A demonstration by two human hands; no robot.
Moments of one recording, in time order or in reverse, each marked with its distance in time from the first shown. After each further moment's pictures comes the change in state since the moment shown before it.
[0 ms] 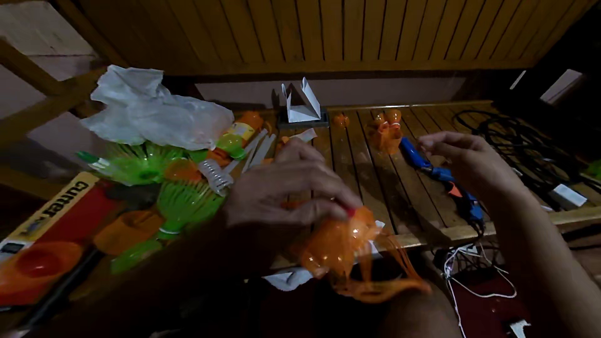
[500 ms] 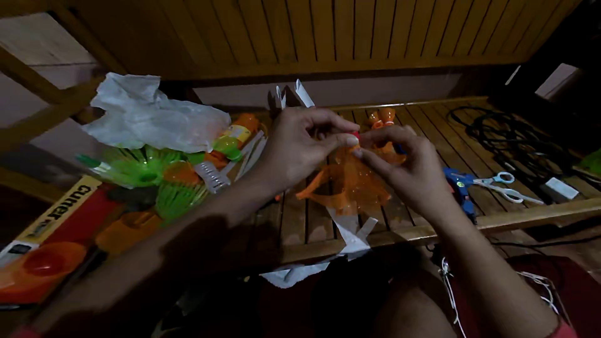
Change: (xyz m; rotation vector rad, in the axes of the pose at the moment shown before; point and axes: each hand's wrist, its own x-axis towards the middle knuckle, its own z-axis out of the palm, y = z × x) left_hand 0.050 -0.021 0.021 0.131 0.107 -0.457; right_hand -0.023 -0.036 0.073 -0.312 0.098 -0.505
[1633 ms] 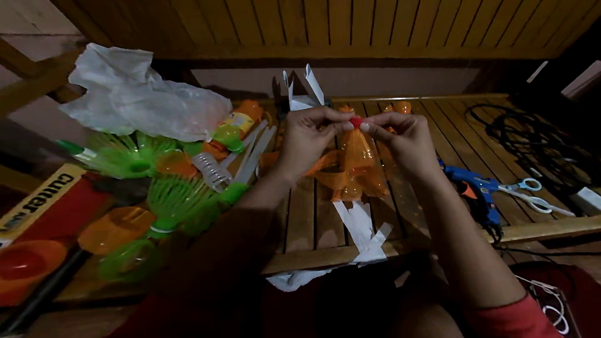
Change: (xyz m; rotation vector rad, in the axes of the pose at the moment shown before) left_hand 0.003 -0.098 0.022 -0.282 0.229 0.087; right_hand 0.048 0.052 0.047 0.373 -0.025 0.144
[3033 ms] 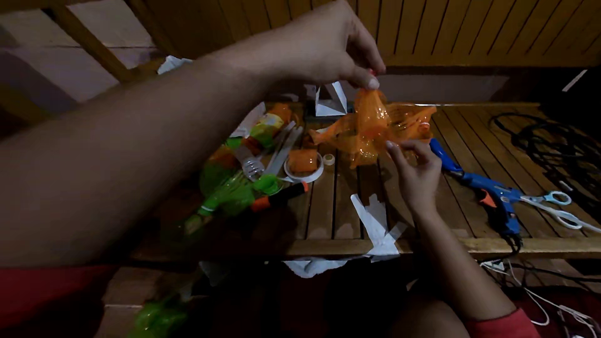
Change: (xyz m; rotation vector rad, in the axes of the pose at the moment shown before) left_hand 0.111 0.109 -0.044 0.556 -0.626 -0.315; right_hand -0.050 0.022 0.030 -0.178 0.323 -0.048
